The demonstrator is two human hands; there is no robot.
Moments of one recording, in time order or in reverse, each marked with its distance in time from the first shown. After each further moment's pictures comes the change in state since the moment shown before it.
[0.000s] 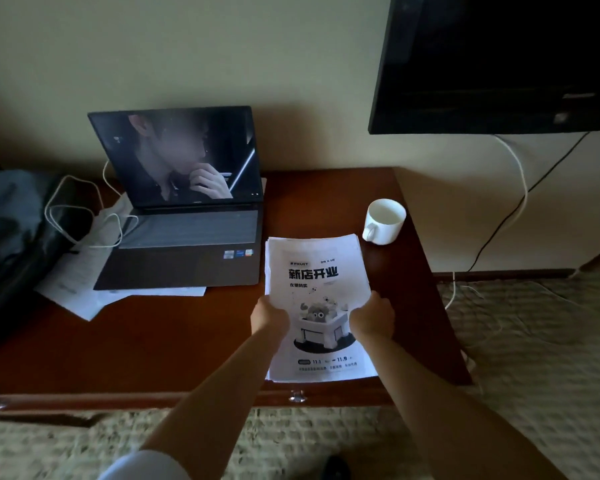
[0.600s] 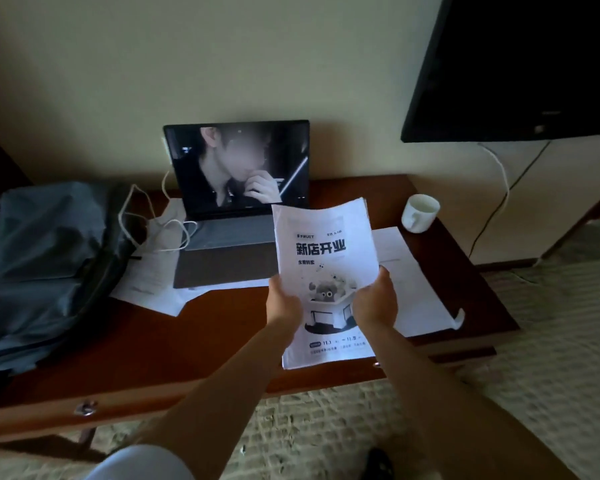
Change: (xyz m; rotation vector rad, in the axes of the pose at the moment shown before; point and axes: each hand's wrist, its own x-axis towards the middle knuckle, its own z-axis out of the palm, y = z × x) left_hand -0.019 -0.057 -0.179 -0.228 -0.160 0.250; right_hand -0.157 -0.116 0.071 0.236 0.336 -0.070
